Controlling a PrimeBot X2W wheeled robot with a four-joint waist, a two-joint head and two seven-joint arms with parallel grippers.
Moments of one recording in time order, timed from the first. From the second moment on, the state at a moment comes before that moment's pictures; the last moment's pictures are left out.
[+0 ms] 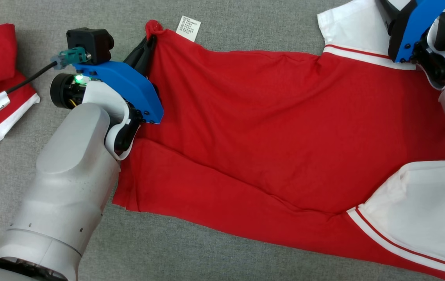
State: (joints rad) left arm -0.97 0.17 -0.57 0.86 -0.73 -0.13 -0.04; right arm -1.26 -0.32 0.42 1.08 0.45 0.13 0.17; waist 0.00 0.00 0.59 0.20
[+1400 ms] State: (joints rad) left arm -0.37 0.43 -0.52 0.44 -0.84 0.09 -0.24; right arm -0.15 -0.20 0.12 0.22 0.54 0.13 -0.25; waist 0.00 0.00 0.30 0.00
